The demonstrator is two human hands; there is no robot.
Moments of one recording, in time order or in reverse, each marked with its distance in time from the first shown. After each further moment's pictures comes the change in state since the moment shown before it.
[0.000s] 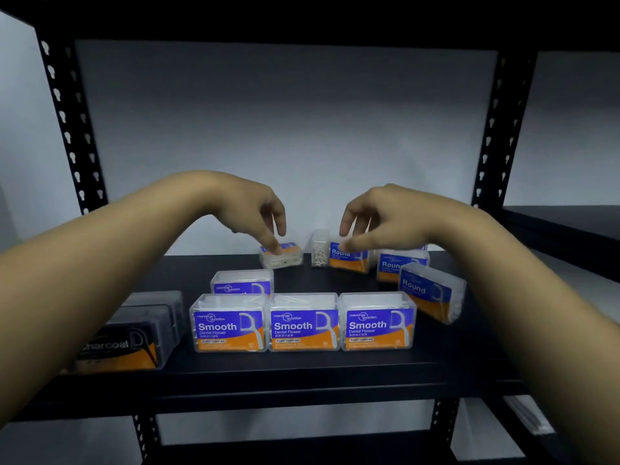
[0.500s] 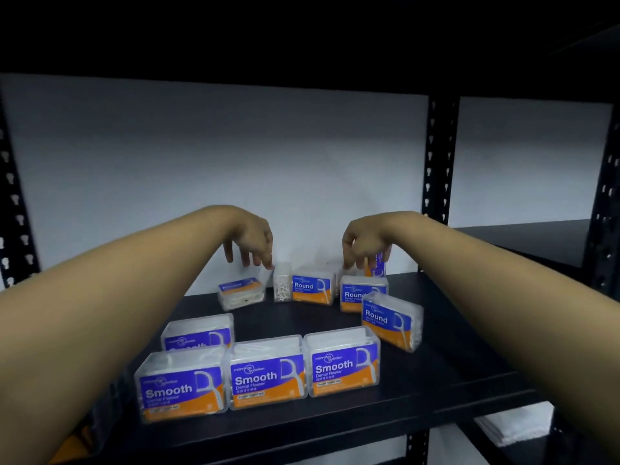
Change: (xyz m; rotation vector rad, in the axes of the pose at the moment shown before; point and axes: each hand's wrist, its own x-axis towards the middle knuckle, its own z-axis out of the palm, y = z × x) left_hand 0.110 0.017 -0.011 -0.081 -0.107 -0.099; right_hand 0.063 0.086 -0.014 -0.093 -0.262 0.458
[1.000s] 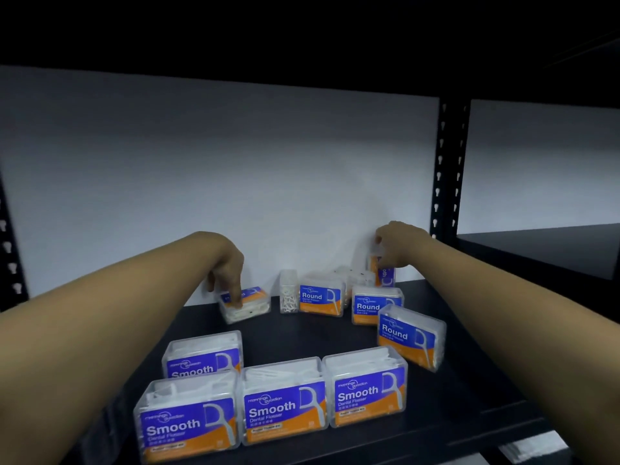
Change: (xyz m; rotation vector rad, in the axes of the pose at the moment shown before) left_hand 0.030 -0.052 0.027 0.214 -0.132 -0.182; right_hand 0.057 0.055 0.024 -0.230 0.391 0.193
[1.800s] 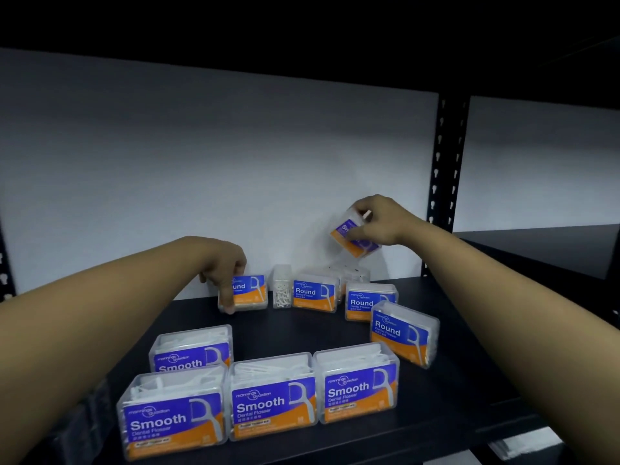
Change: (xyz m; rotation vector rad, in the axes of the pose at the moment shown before) left_hand 0.020 -0.005 0.011 -0.021 0.123 0.134; right_hand -0.012 -0.013 -0.034 0.562 0.188 -0.241
